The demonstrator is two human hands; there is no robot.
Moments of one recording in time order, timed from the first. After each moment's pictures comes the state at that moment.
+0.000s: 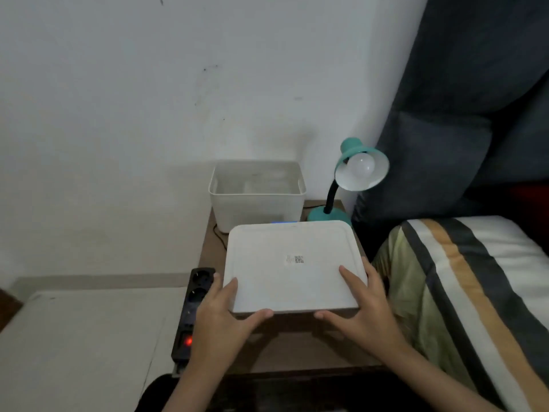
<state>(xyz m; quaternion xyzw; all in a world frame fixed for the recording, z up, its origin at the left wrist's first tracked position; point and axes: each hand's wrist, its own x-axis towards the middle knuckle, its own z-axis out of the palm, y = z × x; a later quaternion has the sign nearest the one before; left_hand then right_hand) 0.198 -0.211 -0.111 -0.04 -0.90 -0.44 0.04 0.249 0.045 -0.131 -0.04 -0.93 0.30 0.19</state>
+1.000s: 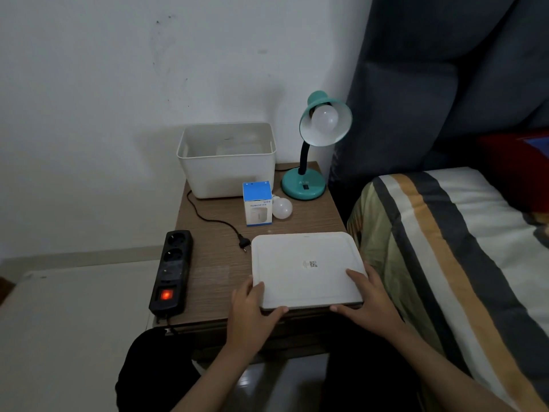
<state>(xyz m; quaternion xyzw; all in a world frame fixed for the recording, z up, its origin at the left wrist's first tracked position) 0.263 -0.141 -0.193 -0.13 -0.92 -0.38 0.00 0.327 0.121 -0.219 -0.14 -0.93 0.33 0.04</state>
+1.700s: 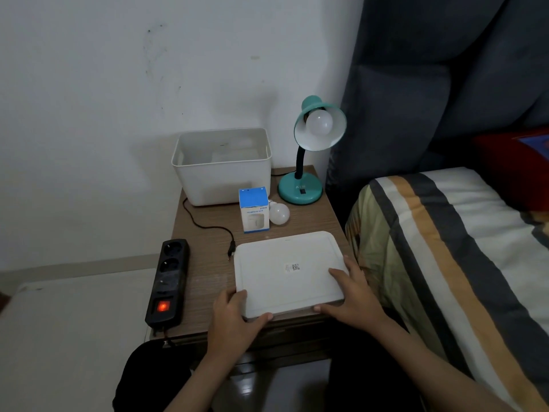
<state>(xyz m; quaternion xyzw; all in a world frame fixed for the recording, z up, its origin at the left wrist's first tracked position) 0.243 -0.166 -0.205 -0.11 -0.92 -0.37 0.00 0.295 0.105 -0.217 -0.10 -0.96 0.26 0.05</state>
